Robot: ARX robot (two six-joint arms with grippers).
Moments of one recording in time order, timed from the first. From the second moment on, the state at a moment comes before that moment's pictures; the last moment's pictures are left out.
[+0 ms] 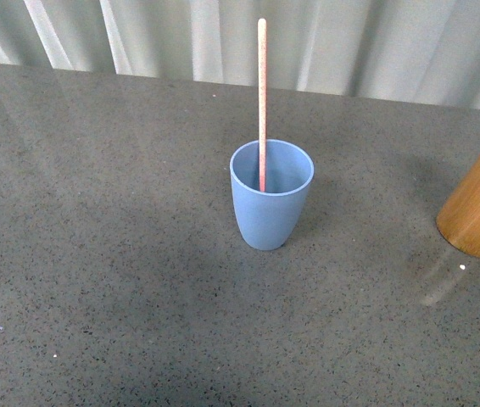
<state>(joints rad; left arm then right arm) 0.00 0.00 0.02 0.00 0.00 0.00 0.31 1.21 0.55 0.58 0.15 0.18</state>
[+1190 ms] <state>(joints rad) 0.00 0.00 0.02 0.00 0.00 0.00 0.00 0.29 0.03 0.27 0.00 0.00</state>
